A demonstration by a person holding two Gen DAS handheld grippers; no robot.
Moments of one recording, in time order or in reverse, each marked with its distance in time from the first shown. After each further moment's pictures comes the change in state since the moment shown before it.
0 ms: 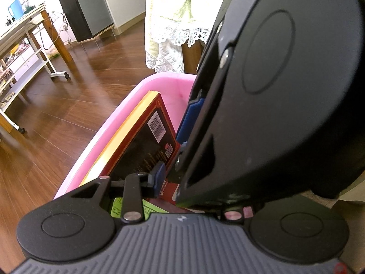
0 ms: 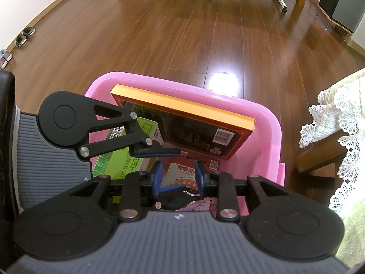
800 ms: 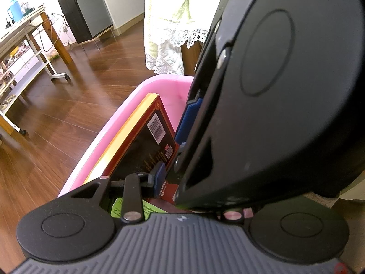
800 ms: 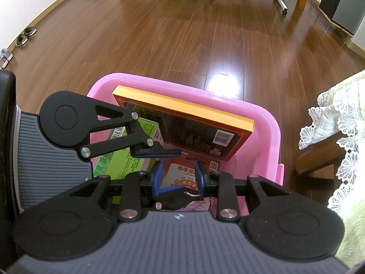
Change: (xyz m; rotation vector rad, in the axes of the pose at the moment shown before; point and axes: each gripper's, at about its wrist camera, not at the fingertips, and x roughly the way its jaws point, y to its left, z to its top) left arm -0.013 -0.015 -0.006 0.012 0.001 0.005; right arm -0.004 0.002 0.000 -0.007 -0.006 -0.002
